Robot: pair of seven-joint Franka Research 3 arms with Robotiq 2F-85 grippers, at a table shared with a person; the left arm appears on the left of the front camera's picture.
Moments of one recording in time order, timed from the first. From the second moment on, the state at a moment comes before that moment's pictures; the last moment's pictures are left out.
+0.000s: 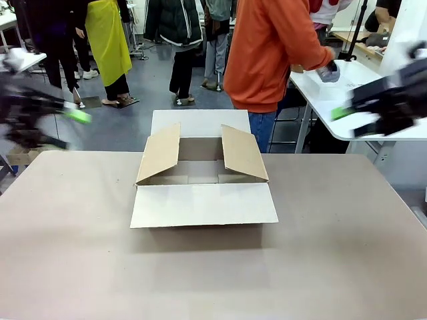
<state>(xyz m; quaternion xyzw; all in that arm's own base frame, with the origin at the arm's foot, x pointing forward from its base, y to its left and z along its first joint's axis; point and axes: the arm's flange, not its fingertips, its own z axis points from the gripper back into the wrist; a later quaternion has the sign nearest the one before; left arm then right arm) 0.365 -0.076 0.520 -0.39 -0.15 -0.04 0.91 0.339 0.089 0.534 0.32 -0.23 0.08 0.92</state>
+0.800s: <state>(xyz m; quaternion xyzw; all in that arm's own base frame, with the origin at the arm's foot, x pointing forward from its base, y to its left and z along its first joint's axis) 0.394 -0.170 0.493 -0.28 -0.10 -0.12 0.95 0.325 0.236 0.520 0.23 -0.30 0.28 0.88</state>
